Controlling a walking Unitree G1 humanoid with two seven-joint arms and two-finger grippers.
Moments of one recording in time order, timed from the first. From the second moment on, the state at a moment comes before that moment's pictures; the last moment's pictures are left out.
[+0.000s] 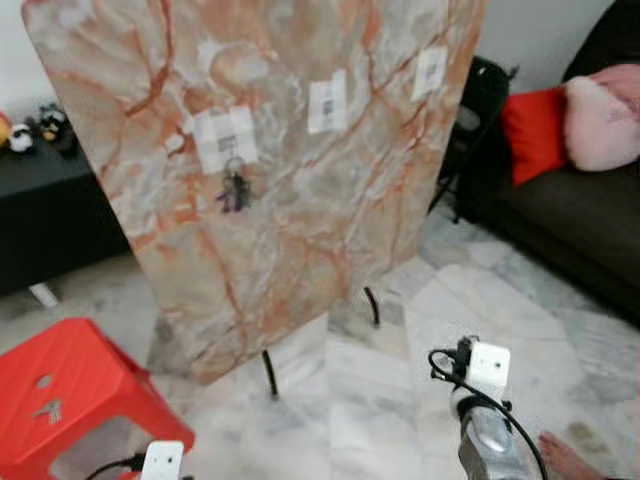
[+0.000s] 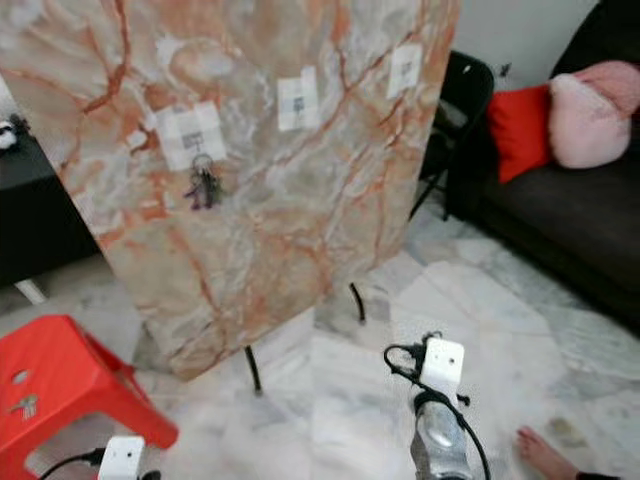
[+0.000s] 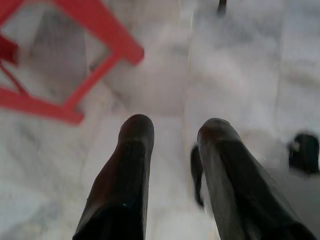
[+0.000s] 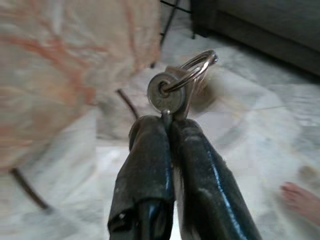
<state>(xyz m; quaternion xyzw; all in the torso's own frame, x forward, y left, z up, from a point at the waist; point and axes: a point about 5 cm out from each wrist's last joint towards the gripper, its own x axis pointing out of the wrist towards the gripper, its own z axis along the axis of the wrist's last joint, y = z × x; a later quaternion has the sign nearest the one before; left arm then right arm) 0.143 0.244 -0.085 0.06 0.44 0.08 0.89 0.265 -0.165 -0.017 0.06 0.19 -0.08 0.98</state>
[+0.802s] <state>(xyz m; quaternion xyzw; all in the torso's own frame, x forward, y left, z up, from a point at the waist) 0.138 0.251 -0.086 0.06 0.45 0.10 0.89 0.272 -0.148 -0.012 0.06 0.18 -0.04 0.98</state>
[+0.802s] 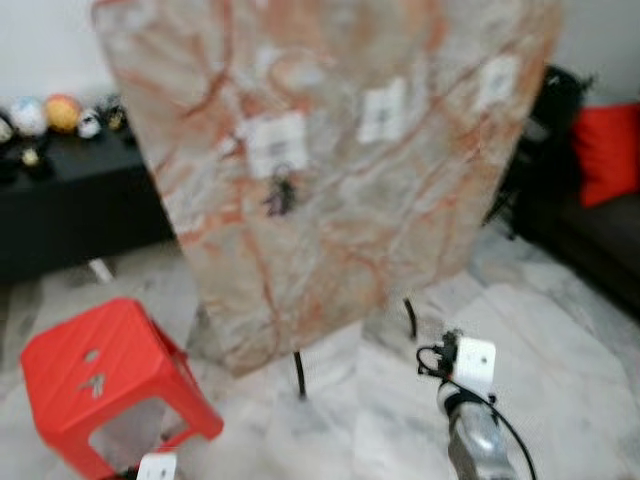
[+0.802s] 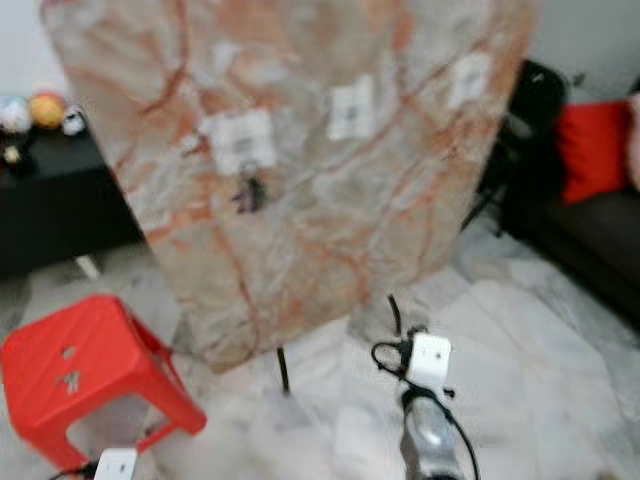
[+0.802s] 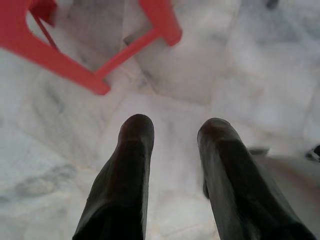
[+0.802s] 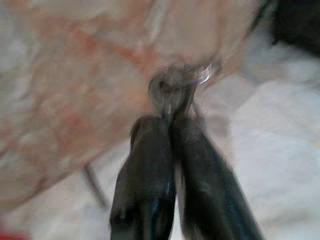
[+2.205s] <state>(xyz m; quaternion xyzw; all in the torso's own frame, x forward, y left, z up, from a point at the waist) 0.150 0.243 -0.083 0.05 0.43 0.09 0.90 0.284 -0.150 0.007 0.04 0.13 0.02 0.99</state>
